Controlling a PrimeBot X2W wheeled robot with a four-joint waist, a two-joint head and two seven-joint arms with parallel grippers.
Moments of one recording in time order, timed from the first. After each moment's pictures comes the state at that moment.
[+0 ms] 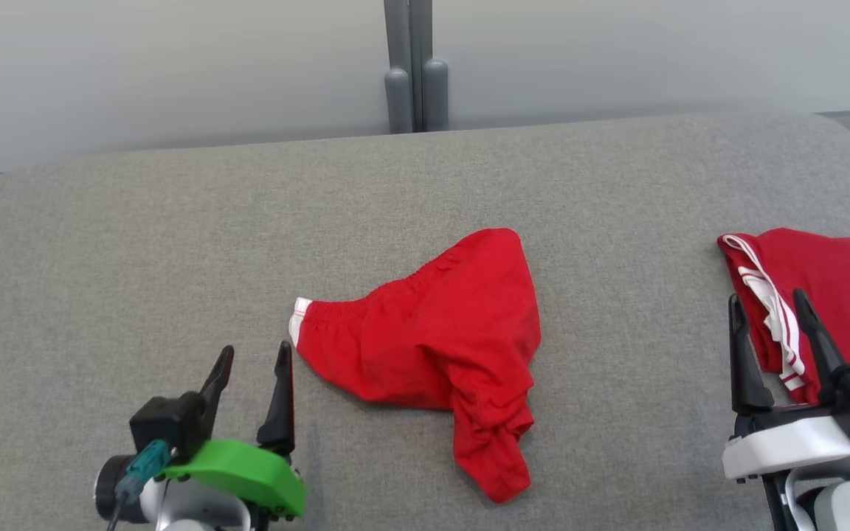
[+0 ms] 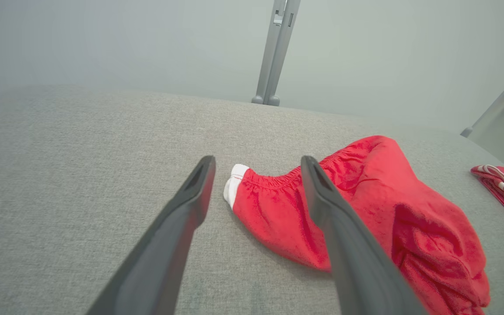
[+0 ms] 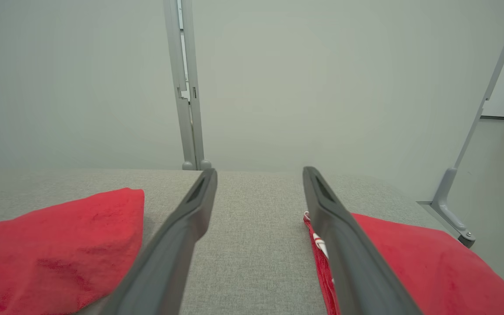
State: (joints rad) left arm -0.09 0.23 -0.42 0.09 -0.54 0.19 -0.10; right arm -0.01 -0.09 -0.12 0.04 0.07 0.13 -0.26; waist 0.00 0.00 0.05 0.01
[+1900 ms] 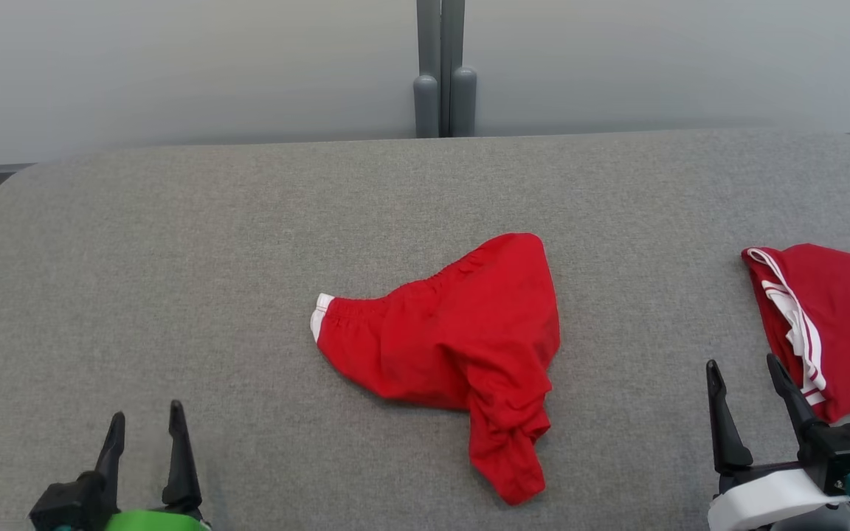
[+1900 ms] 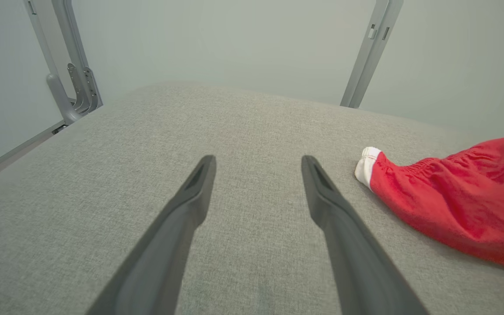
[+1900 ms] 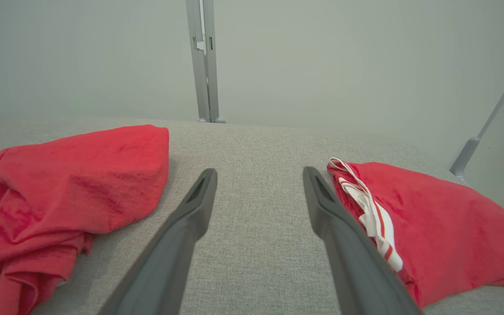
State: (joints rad) left arm 0.08 0.06 0.10 0.24 -0.23 -0.11 -0.26; right arm 0.10 -0.05 -0.11 0.09 0.01 0.13 -0.26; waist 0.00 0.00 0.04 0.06
